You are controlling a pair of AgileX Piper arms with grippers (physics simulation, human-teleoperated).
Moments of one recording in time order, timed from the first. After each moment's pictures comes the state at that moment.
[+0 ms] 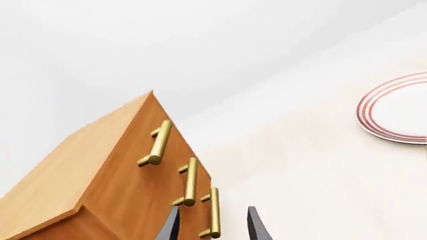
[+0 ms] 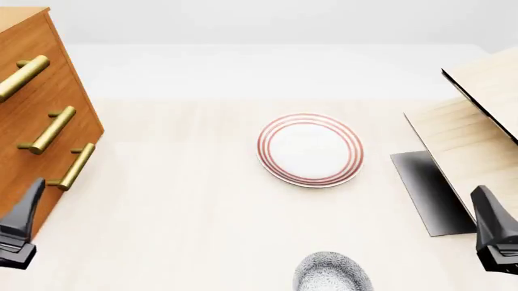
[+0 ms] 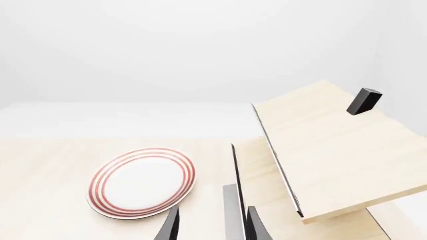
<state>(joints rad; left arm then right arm) -0.04 0.11 -0.15 0.08 0.49 -0.01 0.02 -0.01 -0.01 -0.01</state>
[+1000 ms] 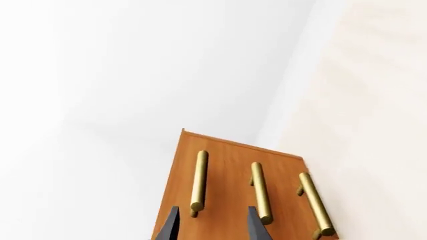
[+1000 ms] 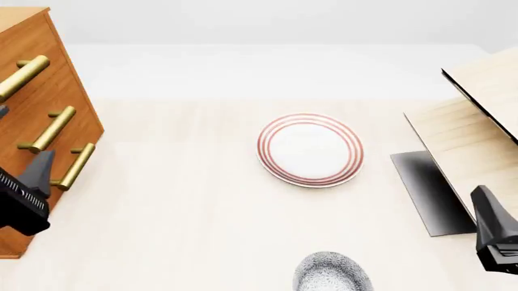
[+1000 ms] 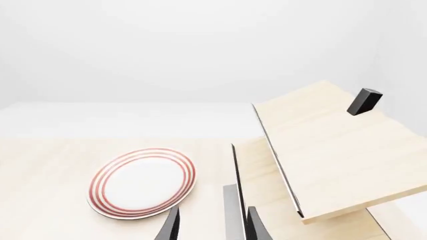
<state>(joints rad) 0.01 0.61 -0.18 -0.37 1.33 -0.01 0.02 -0.01 -0.01 -0.01</state>
